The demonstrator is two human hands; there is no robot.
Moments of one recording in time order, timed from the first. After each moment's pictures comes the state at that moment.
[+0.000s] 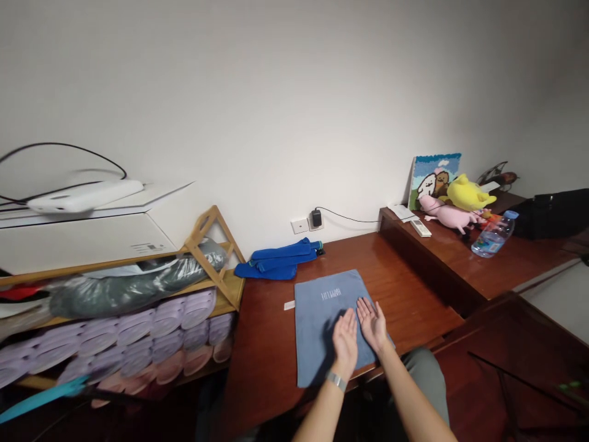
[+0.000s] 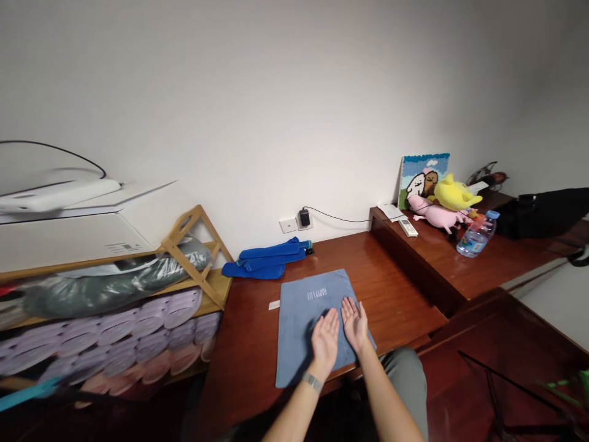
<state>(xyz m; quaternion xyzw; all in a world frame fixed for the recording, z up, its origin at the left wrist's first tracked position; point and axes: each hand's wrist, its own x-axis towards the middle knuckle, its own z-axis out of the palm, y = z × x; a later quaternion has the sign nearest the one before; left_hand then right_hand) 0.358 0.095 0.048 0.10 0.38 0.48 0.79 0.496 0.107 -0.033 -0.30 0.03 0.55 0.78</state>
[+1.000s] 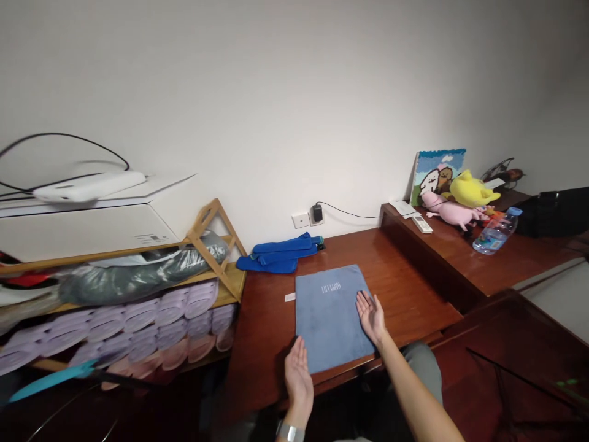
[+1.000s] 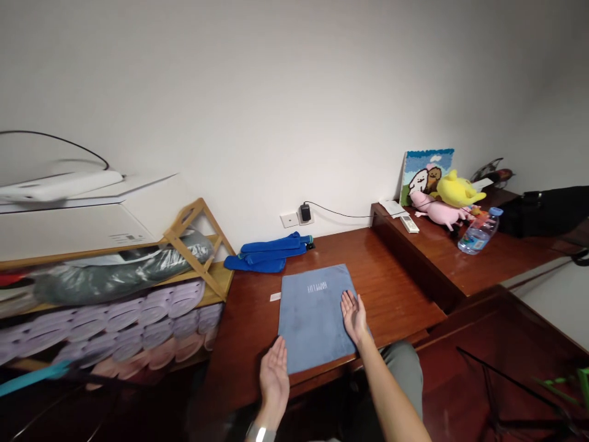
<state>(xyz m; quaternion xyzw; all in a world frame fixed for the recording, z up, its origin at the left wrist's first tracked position) 0.233 0.060 0.028 0.08 0.51 0.58 0.63 0.493 0.104 -0.015 -0.33 0.04 0.54 0.77</state>
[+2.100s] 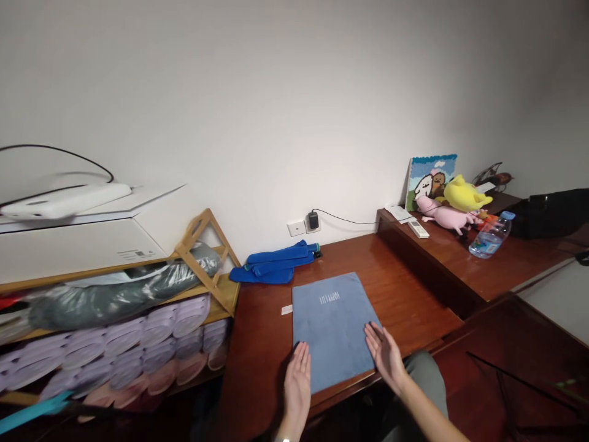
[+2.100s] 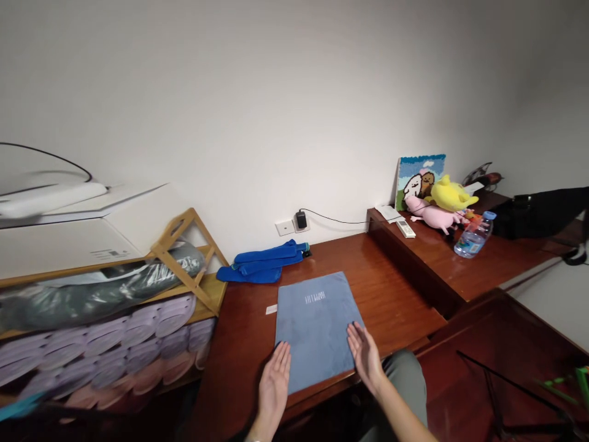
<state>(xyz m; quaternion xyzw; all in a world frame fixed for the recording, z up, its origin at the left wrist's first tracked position) 0.225 0.083 0.014 0.07 0.45 0.55 0.70 0.487 0.022 -0.043 -0.35 0.02 0.55 0.76</state>
